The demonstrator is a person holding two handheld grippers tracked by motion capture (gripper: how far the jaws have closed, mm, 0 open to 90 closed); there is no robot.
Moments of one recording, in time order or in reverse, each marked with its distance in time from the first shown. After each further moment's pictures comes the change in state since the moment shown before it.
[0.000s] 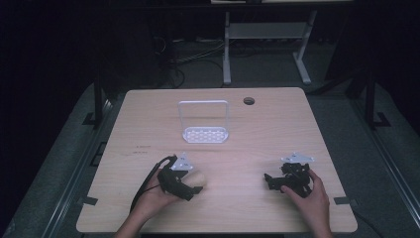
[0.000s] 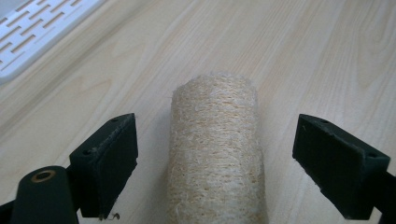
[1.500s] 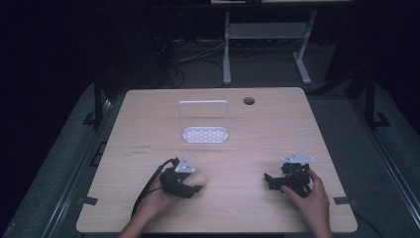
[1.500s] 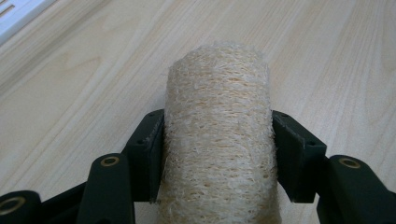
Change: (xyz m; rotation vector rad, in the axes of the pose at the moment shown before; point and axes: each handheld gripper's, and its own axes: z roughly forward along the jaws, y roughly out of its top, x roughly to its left) left arm 0.000 -0.007 0.011 0.039 0.006 -0.019; right arm 0.000 0.000 0.000 0.000 0.000 0.001
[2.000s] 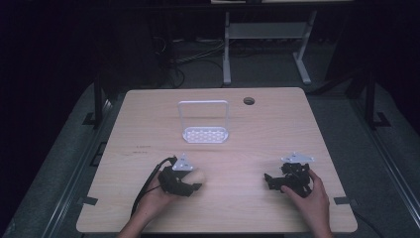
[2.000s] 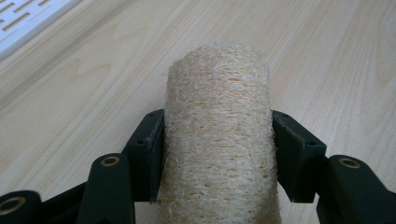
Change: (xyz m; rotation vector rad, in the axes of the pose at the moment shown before) left arm 0.004 0.001 -0.006 -0.033 -0.005 -0.023; right arm 0.000 0.000 0.000 0.000 0.000 0.000
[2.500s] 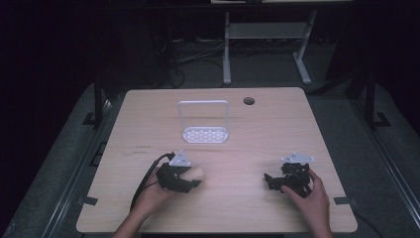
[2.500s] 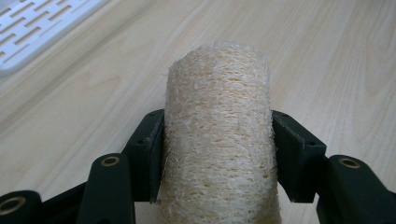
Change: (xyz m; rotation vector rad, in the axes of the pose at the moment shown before) left arm 0.010 0.007 -0.007 -0.026 -0.019 -0.001; right arm 0.000 0.000 0.000 0.001 0.000 -0.002
